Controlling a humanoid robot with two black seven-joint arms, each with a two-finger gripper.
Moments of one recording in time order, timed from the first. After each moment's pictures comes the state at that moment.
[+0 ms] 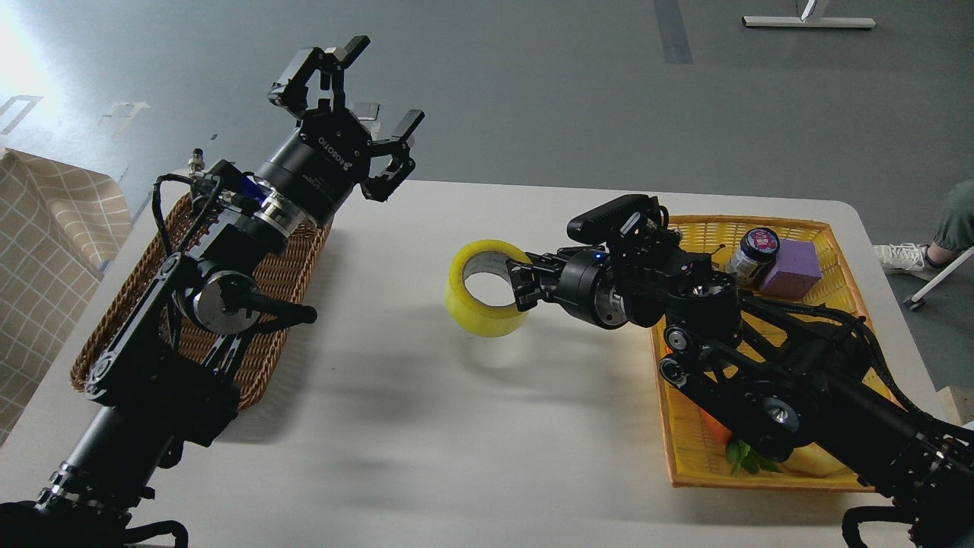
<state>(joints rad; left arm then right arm) -0.40 0.14 -1.34 -1.36 0.59 -0.33 -0.01 0.72 -0.09 0.64 1.23 -2.10 0.49 -0.14</state>
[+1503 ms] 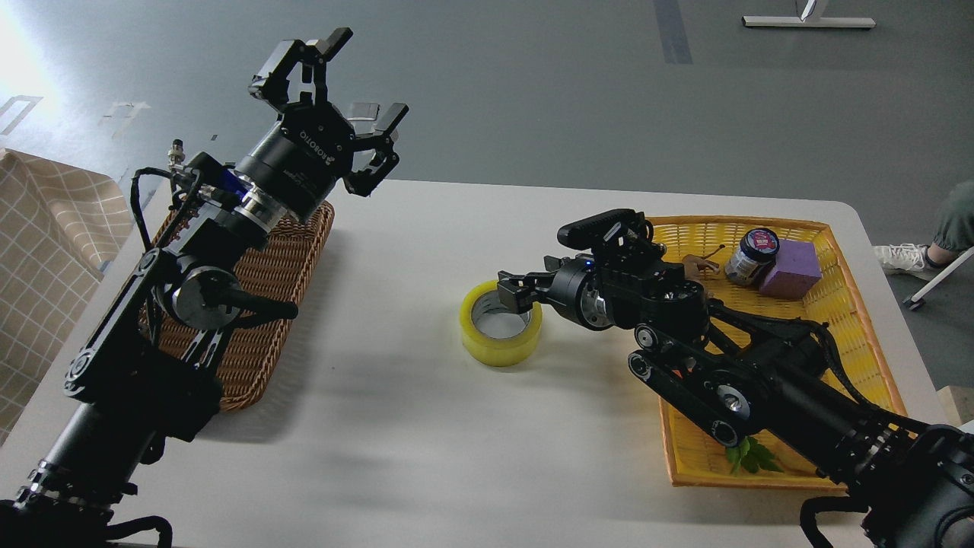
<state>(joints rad) -0.40 0.19 -1.36 -1.36 0.59 -0.37 -0.01 0.77 0.00 0.64 1.03 -2.09 0.35 -0.14</state>
